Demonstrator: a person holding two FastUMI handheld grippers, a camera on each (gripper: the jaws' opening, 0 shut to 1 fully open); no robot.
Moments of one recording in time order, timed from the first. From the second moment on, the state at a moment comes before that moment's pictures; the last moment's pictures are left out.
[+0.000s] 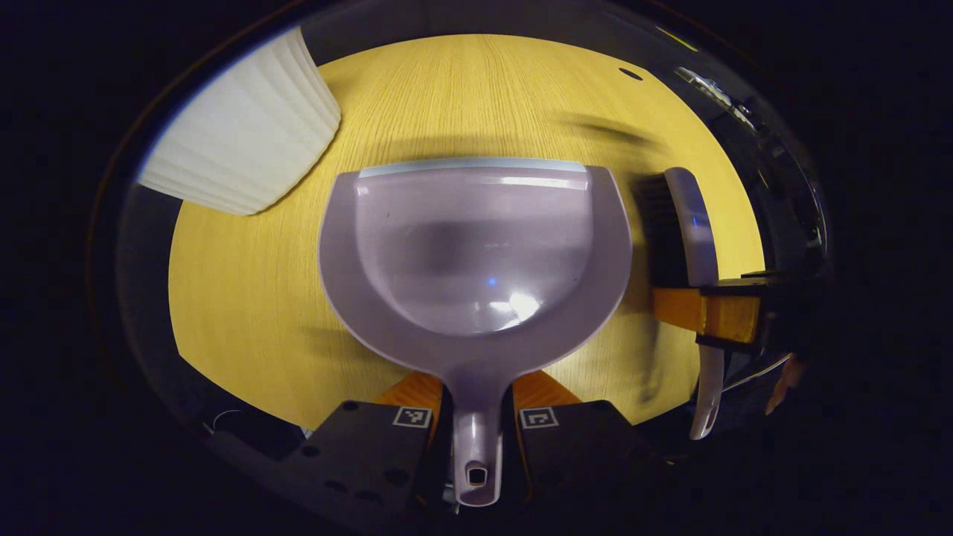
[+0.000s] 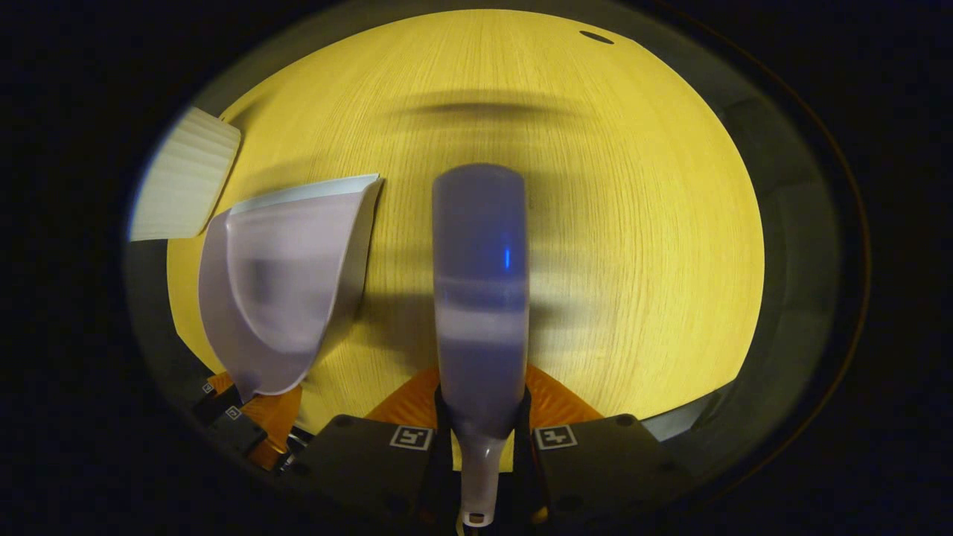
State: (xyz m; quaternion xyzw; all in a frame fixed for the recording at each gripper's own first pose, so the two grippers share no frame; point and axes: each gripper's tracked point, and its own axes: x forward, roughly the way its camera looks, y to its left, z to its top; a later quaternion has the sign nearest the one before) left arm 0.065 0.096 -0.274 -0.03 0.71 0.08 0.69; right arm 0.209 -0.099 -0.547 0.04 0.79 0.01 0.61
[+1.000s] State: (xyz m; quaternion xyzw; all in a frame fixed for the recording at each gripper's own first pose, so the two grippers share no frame) left arm 0.068 0.081 -0.173 0.03 0.56 0.05 0.83; right arm 0.236 -0.113 -0.426 0.06 0.66 0.02 0.75
